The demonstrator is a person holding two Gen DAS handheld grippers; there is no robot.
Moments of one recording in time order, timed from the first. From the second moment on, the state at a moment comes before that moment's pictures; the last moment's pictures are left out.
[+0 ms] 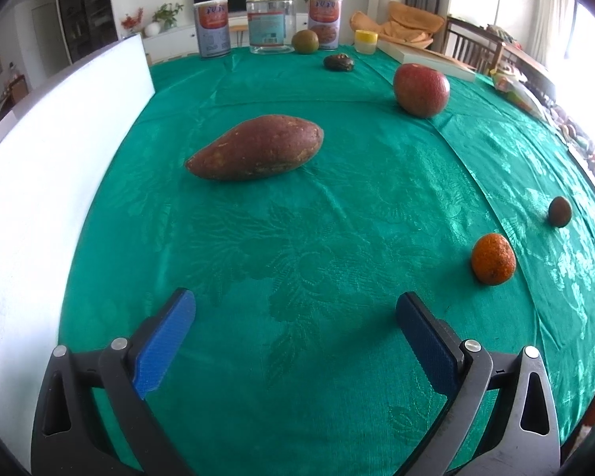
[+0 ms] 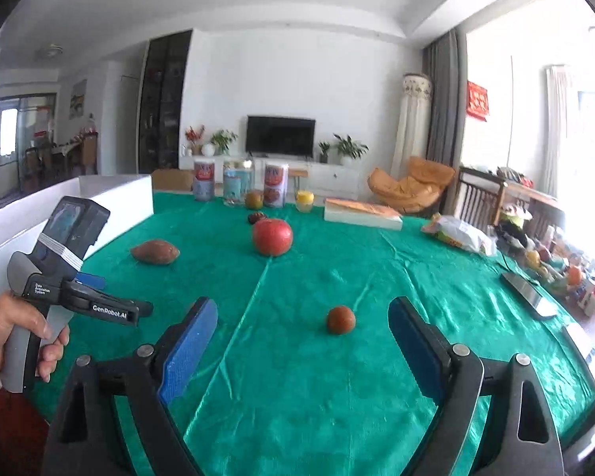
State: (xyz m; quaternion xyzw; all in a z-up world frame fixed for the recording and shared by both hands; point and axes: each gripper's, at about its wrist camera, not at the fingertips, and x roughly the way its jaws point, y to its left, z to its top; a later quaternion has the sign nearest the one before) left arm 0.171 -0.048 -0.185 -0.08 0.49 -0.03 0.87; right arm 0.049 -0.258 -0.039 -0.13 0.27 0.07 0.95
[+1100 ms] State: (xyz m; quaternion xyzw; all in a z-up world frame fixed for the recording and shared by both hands) left arm 0.176 -0.043 -0.180 -0.07 0.52 -0.08 0.85; right arm 0.117 -0.343 -0.124 -0.04 0.47 0.09 0.88
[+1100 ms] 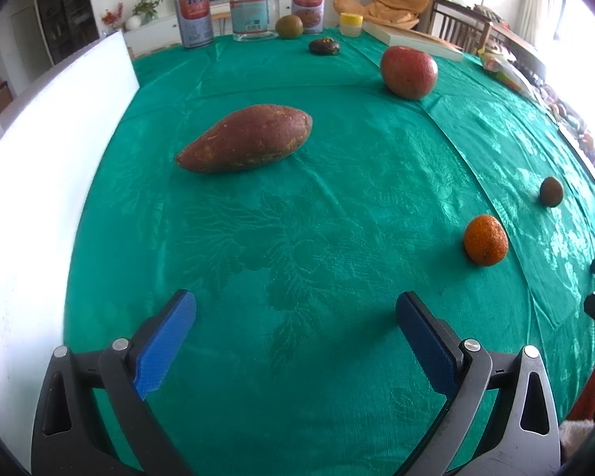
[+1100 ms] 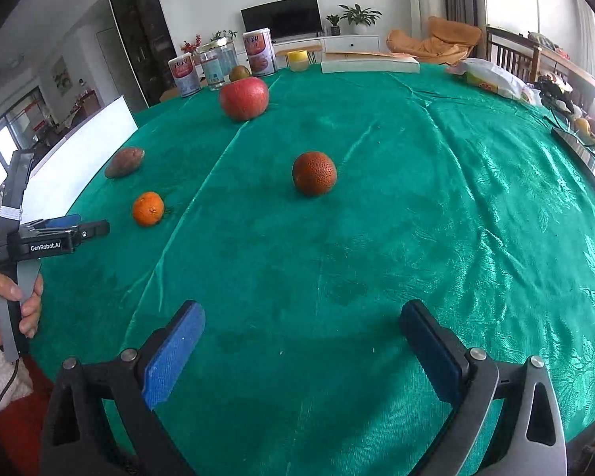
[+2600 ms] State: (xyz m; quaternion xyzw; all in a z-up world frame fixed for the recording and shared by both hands) left arm 0.239 -0.022 -0.178 -0.07 0.56 -0.12 0.81; right arm 0.226 -0.399 -0.096 0.15 0.63 0.07 0.76
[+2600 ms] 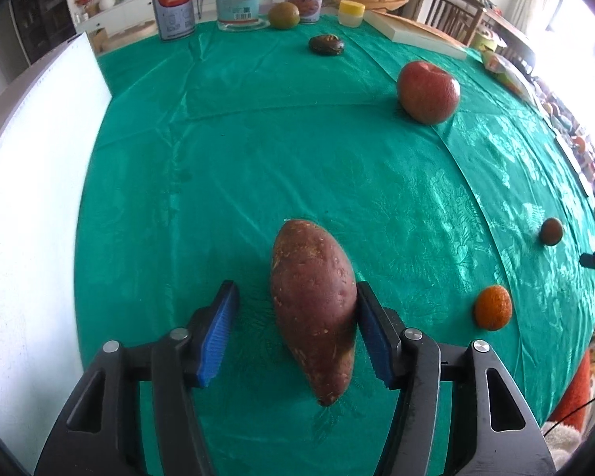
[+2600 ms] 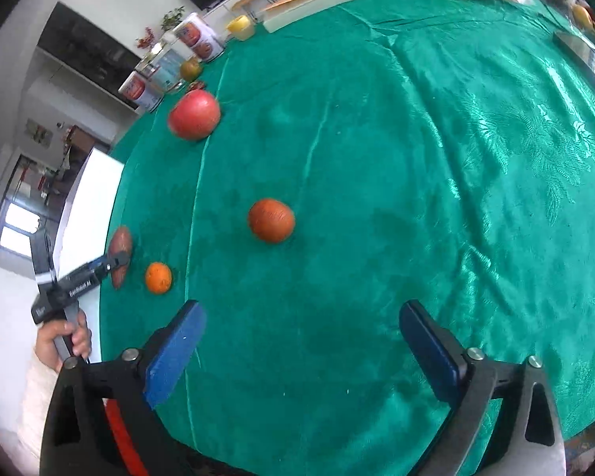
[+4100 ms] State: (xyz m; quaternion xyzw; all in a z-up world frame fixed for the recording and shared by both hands) left arm 0.105 0.247 -0.156 -0.29 0.56 0.11 0.77; right arm 0.172 0.160 -0.118 -0.19 0.61 0.41 0.66
